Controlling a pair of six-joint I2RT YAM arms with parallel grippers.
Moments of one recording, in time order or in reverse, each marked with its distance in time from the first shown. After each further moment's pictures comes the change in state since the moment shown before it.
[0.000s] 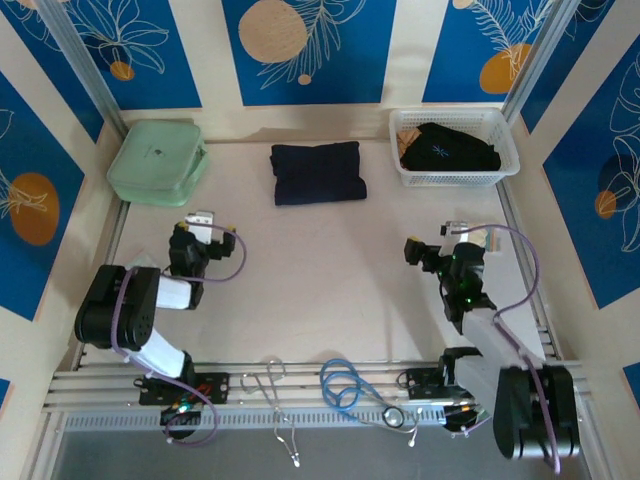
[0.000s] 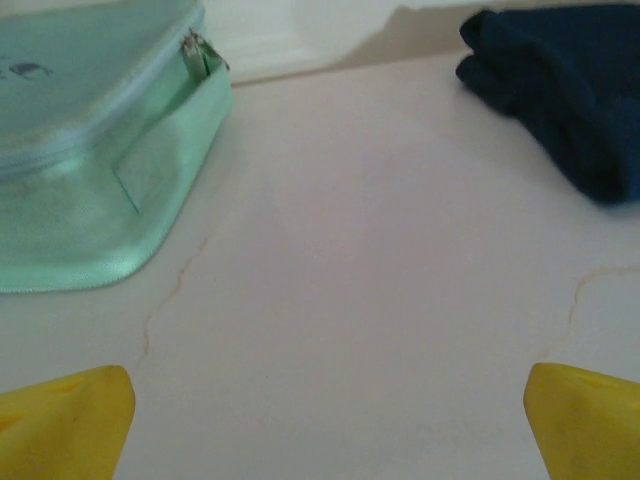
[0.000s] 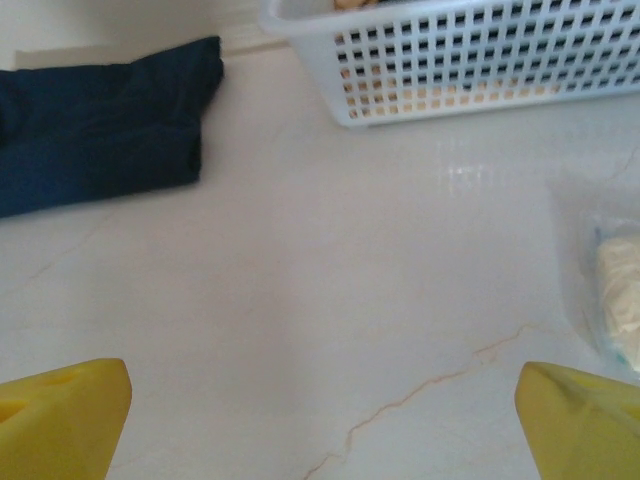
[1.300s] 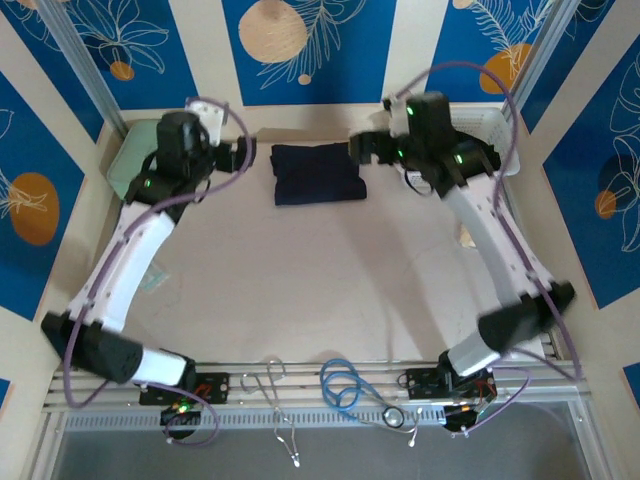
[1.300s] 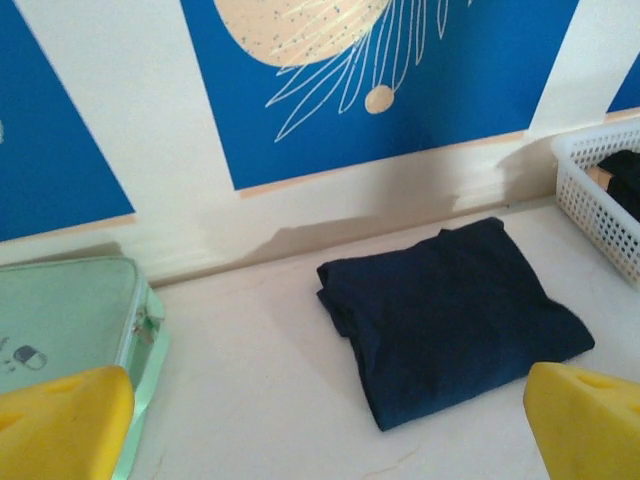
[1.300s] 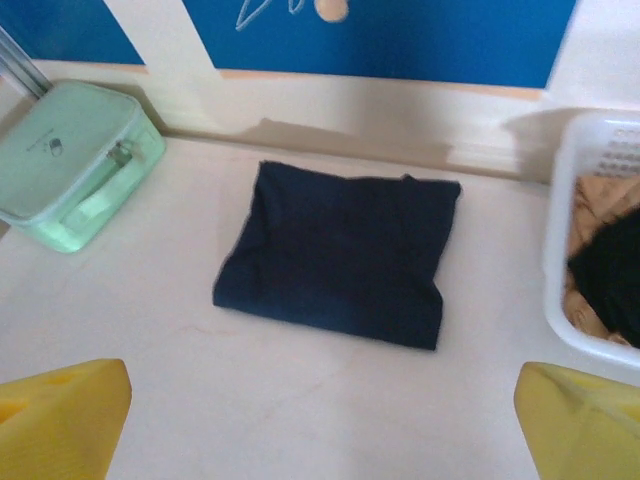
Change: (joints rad) left arm -0.249 -0.240 1.108 -1.401 -0.079 -0.076; right arm 0.365 0.446 1.423 -1.086 0.047 0.004
